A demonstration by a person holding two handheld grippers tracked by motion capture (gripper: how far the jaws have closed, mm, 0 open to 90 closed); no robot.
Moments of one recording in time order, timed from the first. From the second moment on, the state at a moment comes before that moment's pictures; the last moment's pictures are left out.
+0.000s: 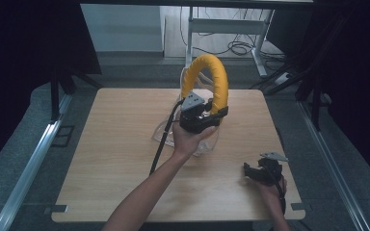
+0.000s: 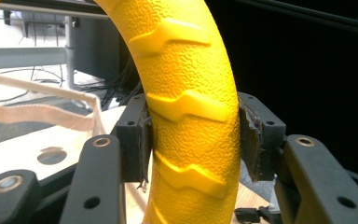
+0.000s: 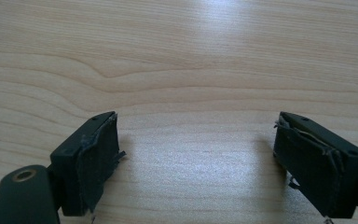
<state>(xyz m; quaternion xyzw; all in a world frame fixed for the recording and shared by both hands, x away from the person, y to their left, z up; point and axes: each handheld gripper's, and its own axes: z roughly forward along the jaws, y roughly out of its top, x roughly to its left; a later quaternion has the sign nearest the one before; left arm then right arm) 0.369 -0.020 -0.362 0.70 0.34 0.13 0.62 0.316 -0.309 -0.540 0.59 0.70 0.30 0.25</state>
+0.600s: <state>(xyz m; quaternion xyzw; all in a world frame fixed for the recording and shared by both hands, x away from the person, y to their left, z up) 0.386 0.001 -0.401 0.69 0.38 0.12 0.60 0.316 -0.309 -0.540 0.59 0.70 0.30 0.25</state>
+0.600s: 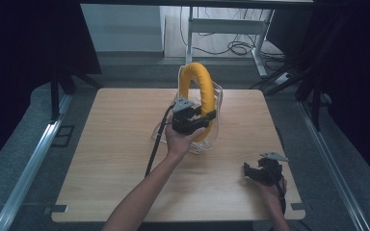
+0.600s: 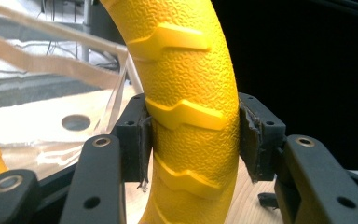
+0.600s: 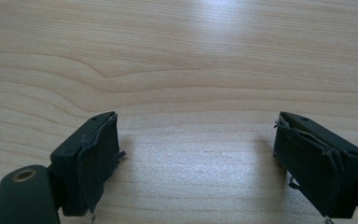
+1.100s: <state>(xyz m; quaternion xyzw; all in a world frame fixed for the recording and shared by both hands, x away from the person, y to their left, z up) 0.380 0.004 -0.402 0.70 0.37 0.14 0.59 0.316 -0.309 -0.540 0.59 0.70 0.30 0.25</state>
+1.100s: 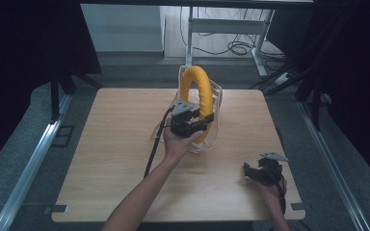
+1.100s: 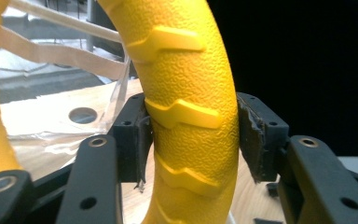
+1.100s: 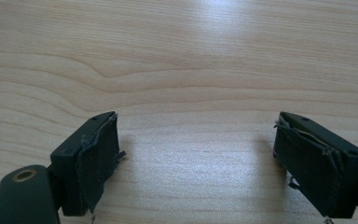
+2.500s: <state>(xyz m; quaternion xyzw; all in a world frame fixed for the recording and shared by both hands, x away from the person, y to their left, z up) 0.309 0.147 -0.447 0.75 0.40 0.15 0.51 0.316 -0.309 -0.540 0.59 0.70 0.30 0.26</state>
